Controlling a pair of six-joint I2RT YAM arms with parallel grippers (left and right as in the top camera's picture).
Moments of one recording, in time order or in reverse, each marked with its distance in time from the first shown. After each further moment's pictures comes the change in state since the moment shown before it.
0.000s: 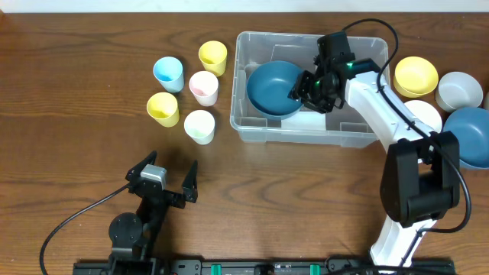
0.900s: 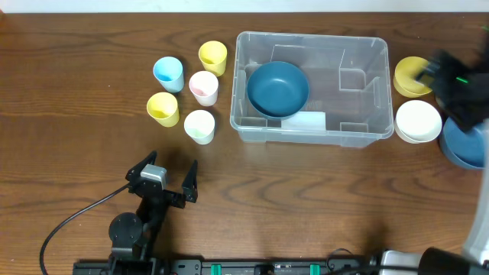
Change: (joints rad) left arm 0.000 0.000 0.000 0.000 0.000 0.000; right arm -0.573 -0.466 0.246 -0.615 0.312 -0.025
